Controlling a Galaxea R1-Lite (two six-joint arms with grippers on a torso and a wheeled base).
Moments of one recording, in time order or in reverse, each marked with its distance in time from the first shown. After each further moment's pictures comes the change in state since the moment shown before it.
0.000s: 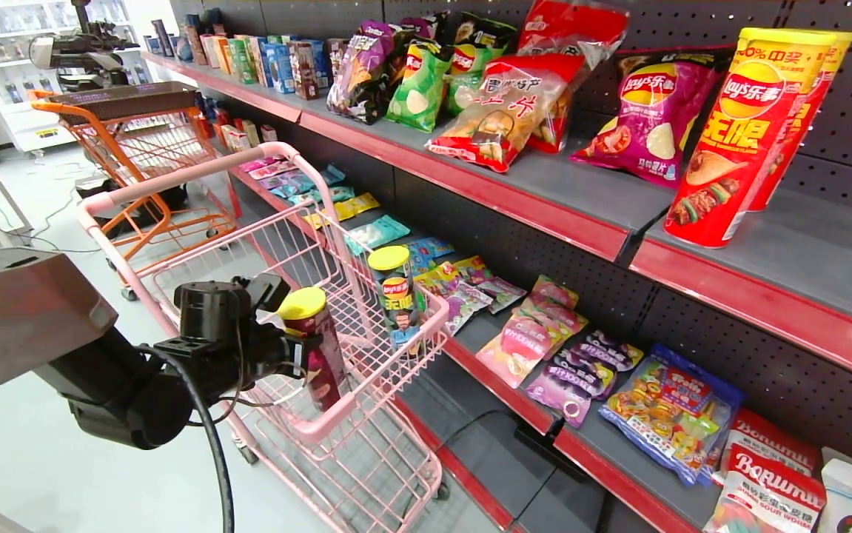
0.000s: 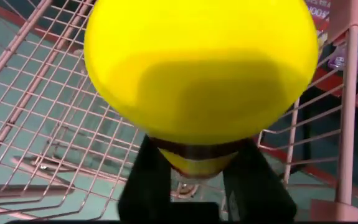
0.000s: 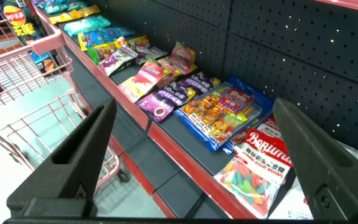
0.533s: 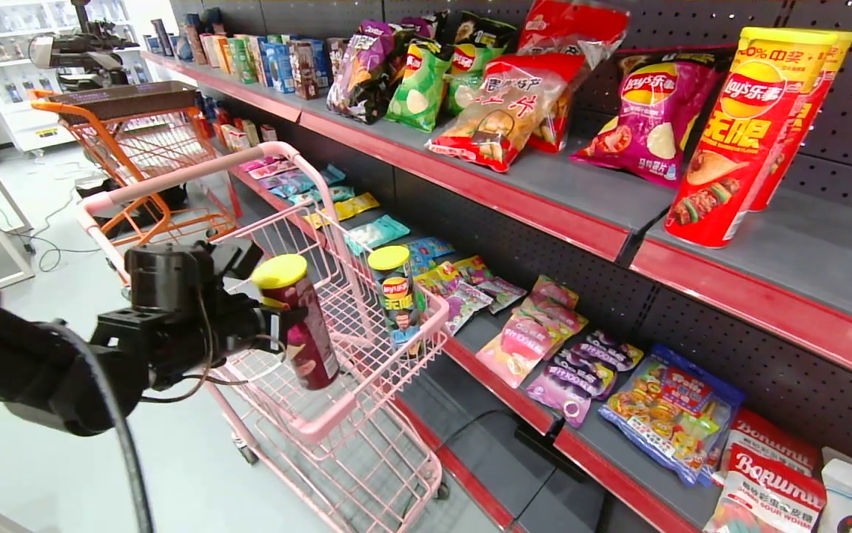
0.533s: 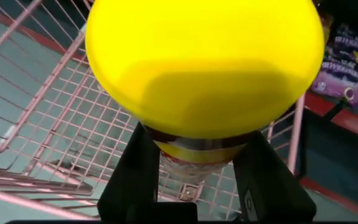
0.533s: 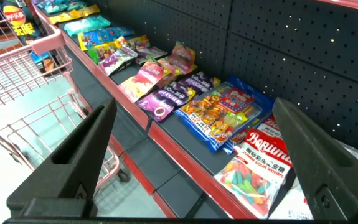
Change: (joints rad) left arm 0.006 -0.242 -0.023 0.198 0.026 -0.009; right arm 0.000 0.000 0.001 0.000 0.000 0.001
